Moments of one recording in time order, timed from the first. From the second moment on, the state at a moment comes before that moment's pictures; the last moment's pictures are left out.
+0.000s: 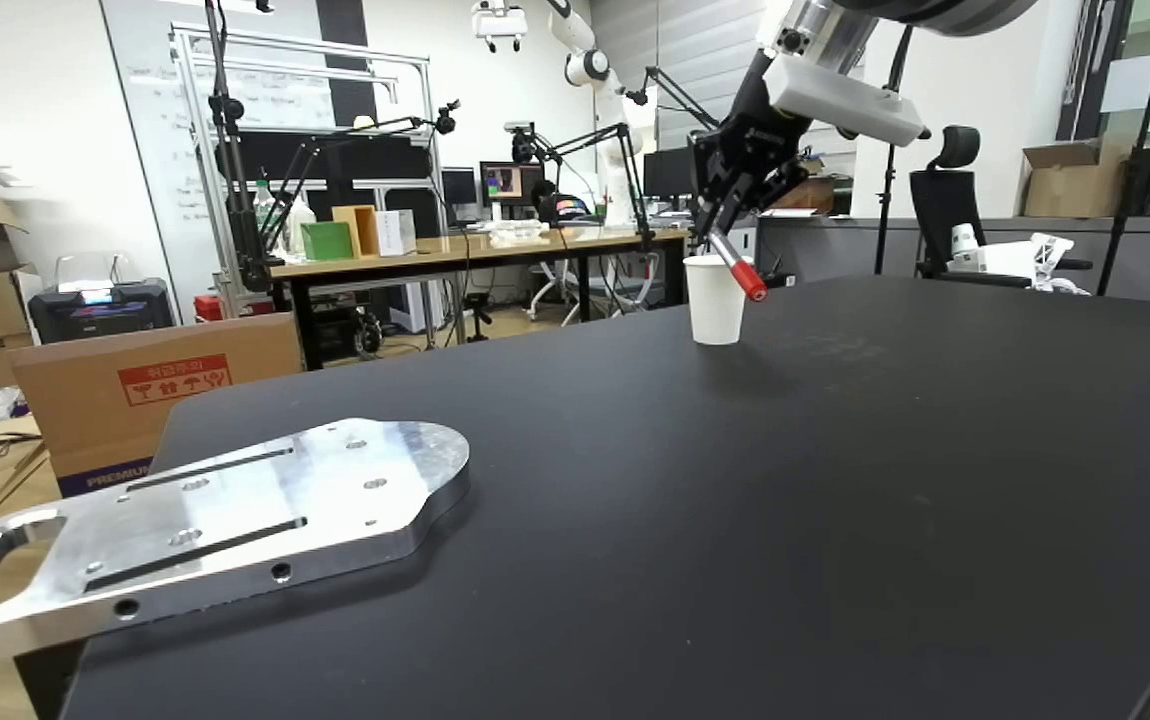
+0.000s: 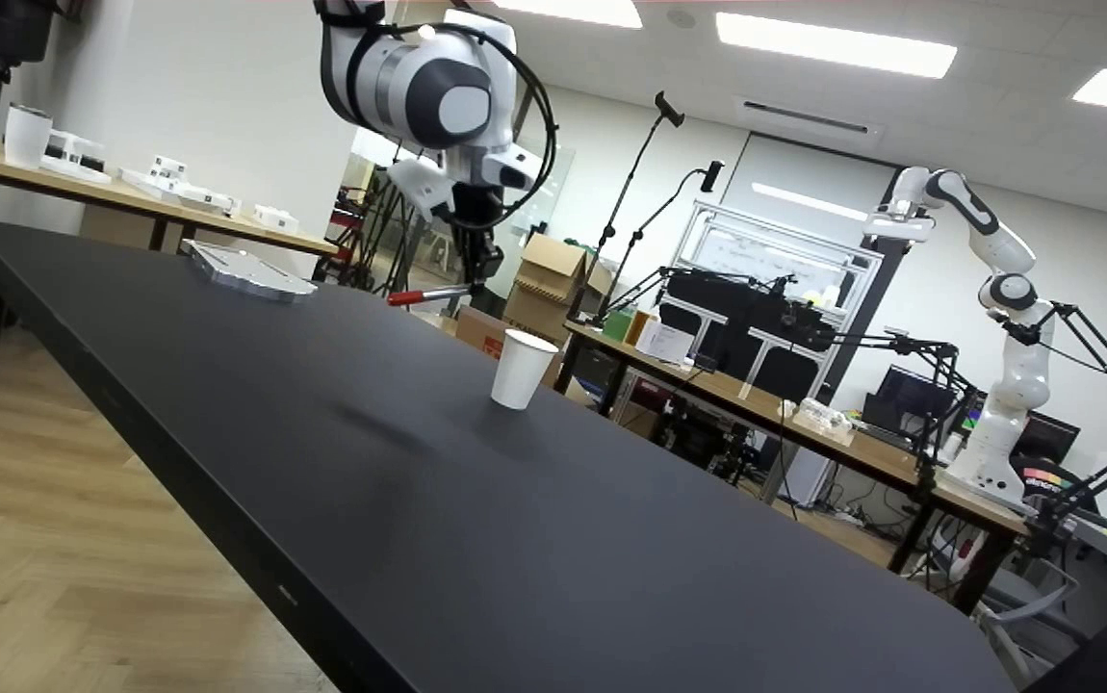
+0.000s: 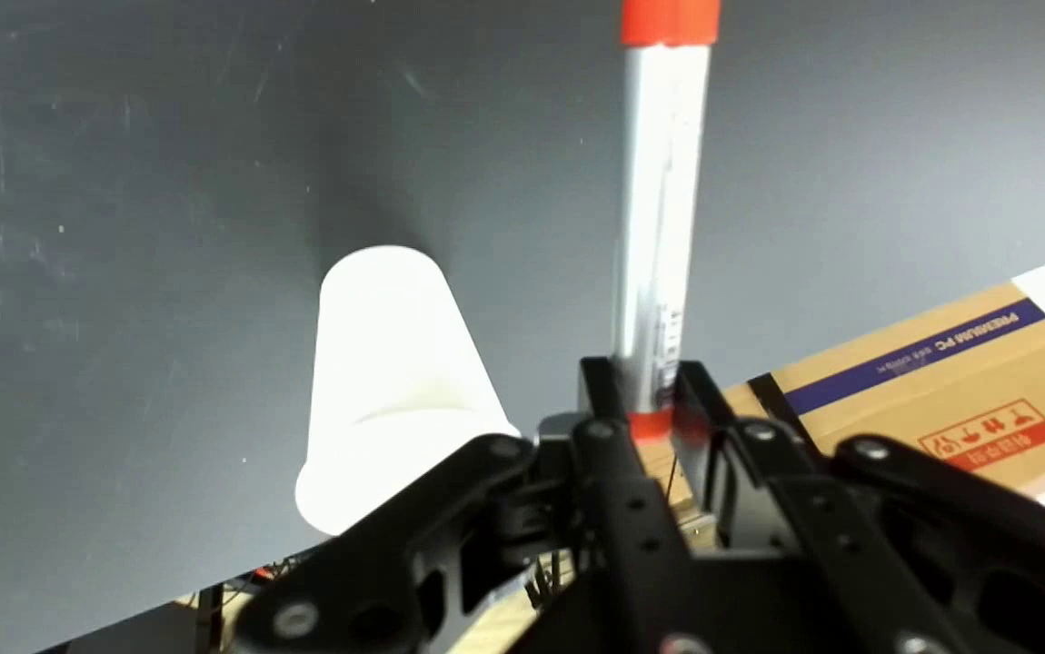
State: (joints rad) arm 0.27 0.54 -0.11 -1.94 0.18 3.06 0.39
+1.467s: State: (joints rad) arm 0.24 0.73 -0.27 -1.59 0.25 3.05 0.41
